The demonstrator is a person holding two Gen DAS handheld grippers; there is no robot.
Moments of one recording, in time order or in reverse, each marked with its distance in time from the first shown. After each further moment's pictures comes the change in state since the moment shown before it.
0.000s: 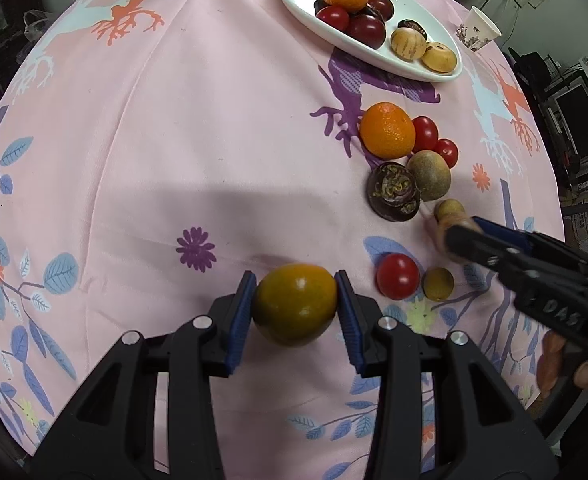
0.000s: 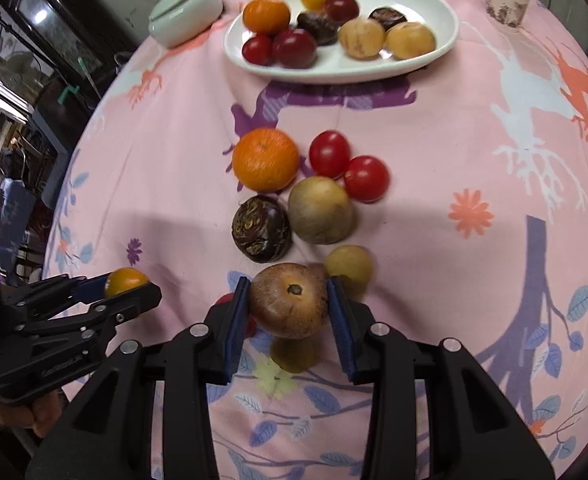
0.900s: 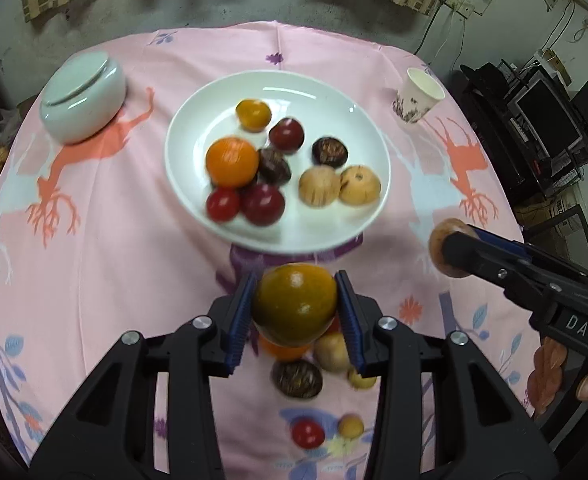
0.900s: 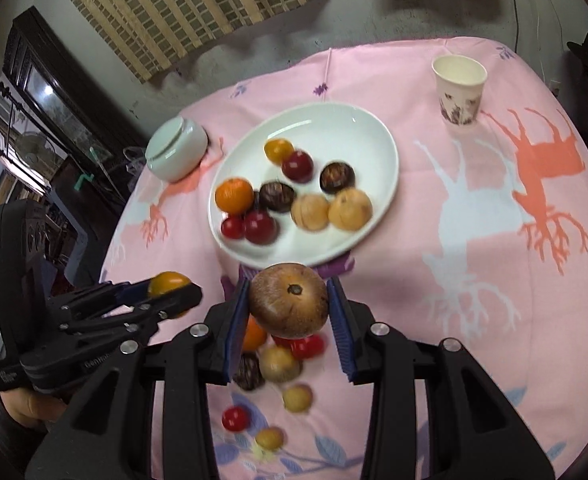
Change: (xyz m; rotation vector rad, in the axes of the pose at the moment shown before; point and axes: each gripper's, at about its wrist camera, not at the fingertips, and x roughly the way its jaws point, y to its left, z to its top) left arm -0.028 -0.084 0.141 0.174 -0.166 -0.062; right arm -0.071 -0.053 0.106 0.103 -0.249 0.091
